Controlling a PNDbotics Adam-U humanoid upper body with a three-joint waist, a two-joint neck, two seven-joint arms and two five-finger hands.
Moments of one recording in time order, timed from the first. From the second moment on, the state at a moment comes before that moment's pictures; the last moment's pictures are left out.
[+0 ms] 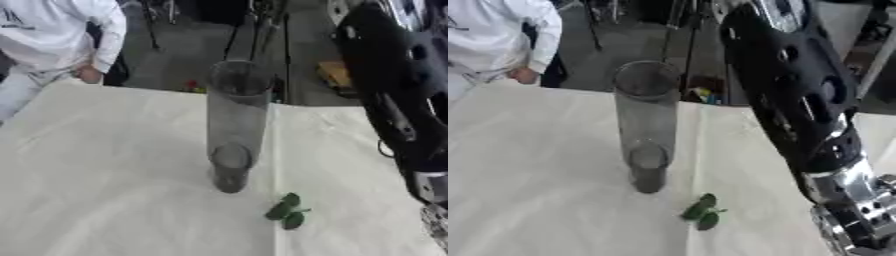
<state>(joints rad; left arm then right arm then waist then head) -0.53 0.42 0.05 -1.98 0.12 -0.33 0.19 -1.41 -0.42 0.14 -1.37 -0.55 0.17 -0.63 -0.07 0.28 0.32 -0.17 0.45</state>
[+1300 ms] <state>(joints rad) -0.53 0.42 0.05 -1.98 0.13 -0.32 0.19 -1.35 -0.48 0.14 -1.47 -0.73 0.28 -0.72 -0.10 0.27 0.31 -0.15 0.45</state>
